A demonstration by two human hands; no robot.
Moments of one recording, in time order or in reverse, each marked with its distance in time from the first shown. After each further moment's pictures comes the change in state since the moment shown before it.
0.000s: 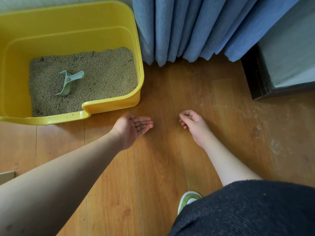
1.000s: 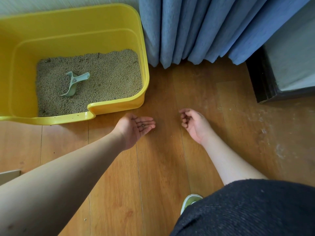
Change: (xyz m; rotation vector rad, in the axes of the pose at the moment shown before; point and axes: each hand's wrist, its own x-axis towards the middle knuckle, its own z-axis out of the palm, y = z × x) left_hand -0.001 0.007 -0.002 0.006 0.019 0.005; right_hand 0.011 -0.017 0.013 0.527 -0.044 0.154
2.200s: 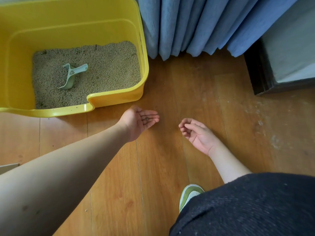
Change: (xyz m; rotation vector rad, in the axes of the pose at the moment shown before) left_hand -0.001 -0.008 0.009 0.047 -0.050 -0.005; right_hand -0.043 0.030 -0.037 0.063 -0.209 0.102
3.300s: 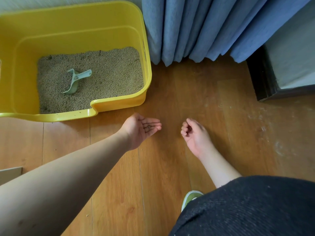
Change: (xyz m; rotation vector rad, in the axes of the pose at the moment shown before) left_hand -0.006 -0.002 -0.001 -0.027 -0.008 -0.040; right_hand 0.015 0.004 0.030 0.268 0.260 -0.080
